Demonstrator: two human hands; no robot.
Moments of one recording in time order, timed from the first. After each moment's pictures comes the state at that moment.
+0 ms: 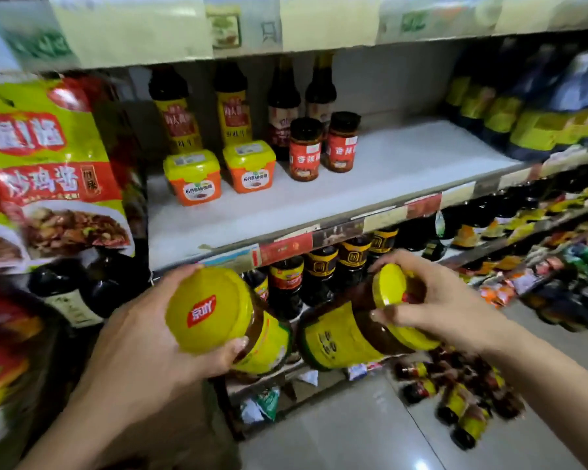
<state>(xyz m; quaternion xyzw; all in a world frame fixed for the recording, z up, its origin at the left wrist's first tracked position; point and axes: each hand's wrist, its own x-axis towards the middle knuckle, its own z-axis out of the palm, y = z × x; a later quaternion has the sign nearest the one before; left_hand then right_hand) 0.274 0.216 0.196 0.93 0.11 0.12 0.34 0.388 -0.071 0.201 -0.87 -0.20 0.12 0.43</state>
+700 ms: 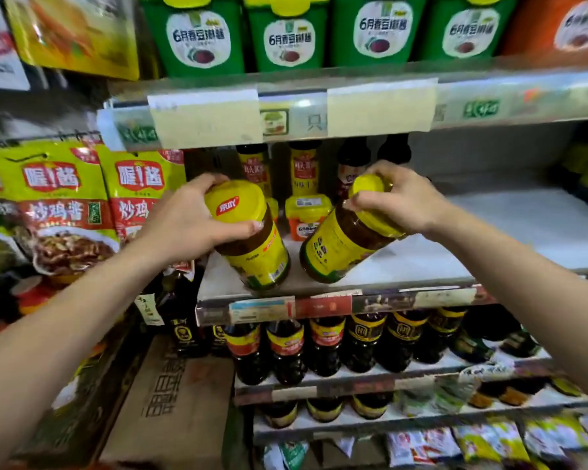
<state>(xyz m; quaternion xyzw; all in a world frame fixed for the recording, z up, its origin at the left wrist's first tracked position) 0.388 0.243 0.295 0.92 0.21 0.23 0.23 0.555 0.024 0.294 -0.85 -0.33 0.03 0.41</state>
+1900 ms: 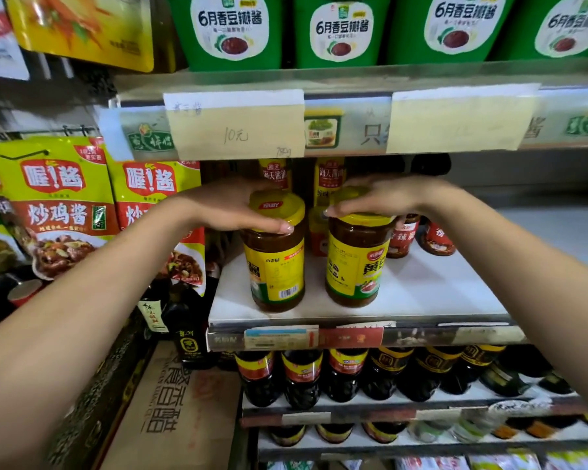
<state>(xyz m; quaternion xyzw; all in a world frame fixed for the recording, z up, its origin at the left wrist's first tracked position) 0.459 0.300 0.307 0.96 0.06 -0.01 0.26 0.607 0.110 0.307 -0.90 -0.38 0.17 0.15</state>
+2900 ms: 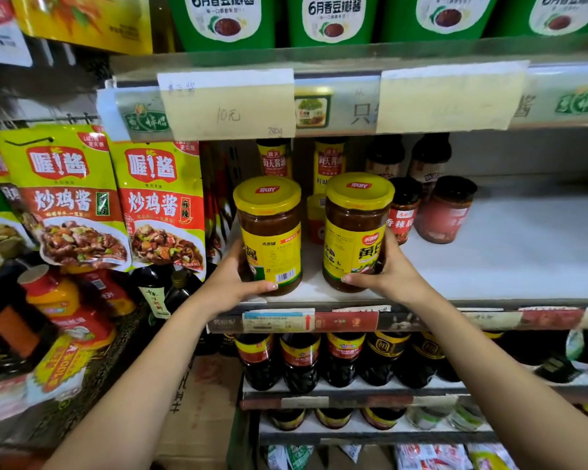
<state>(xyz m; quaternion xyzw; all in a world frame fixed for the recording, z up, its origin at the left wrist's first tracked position) 0.432 0.297 0.146 0.82 0.13 0.16 0.53 0.597 0.067 0.145 -0.72 -0.37 0.16 0.57</state>
